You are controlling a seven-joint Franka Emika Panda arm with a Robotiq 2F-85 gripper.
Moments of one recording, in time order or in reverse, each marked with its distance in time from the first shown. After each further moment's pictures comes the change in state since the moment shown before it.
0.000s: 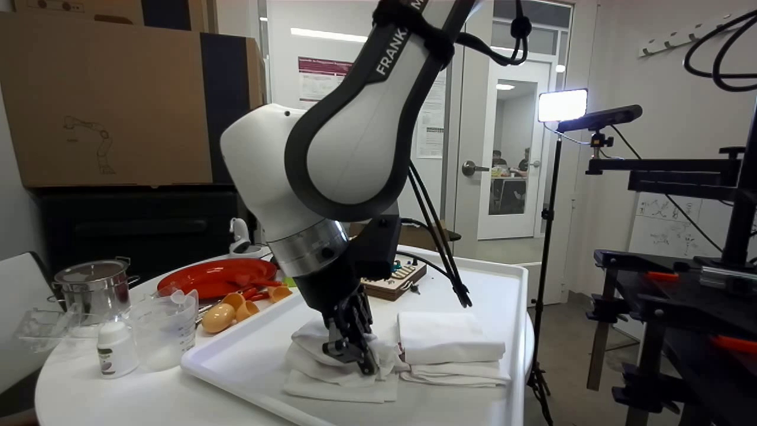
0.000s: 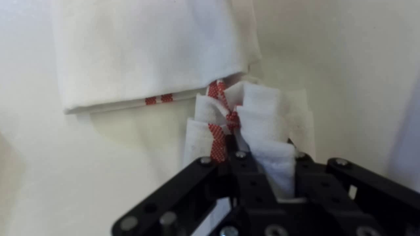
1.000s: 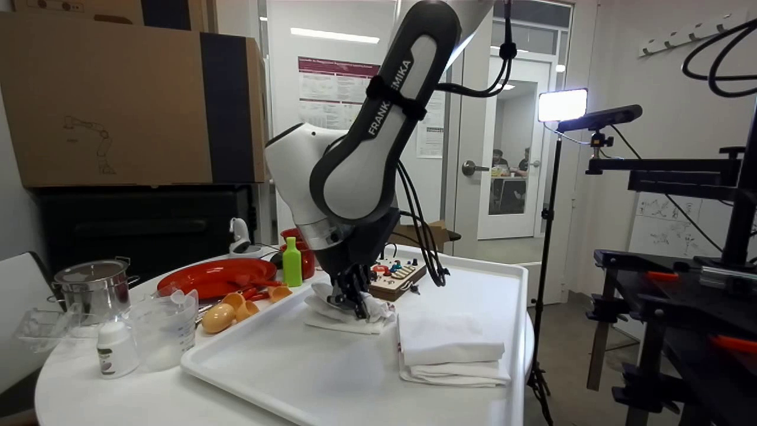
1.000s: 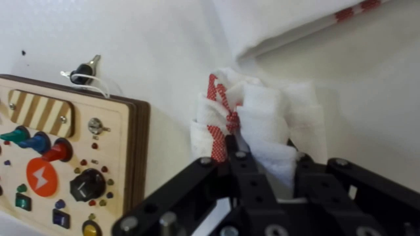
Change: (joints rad) arm -0.030 0.087 -0.198 0.110 -0.036 0.086 0.110
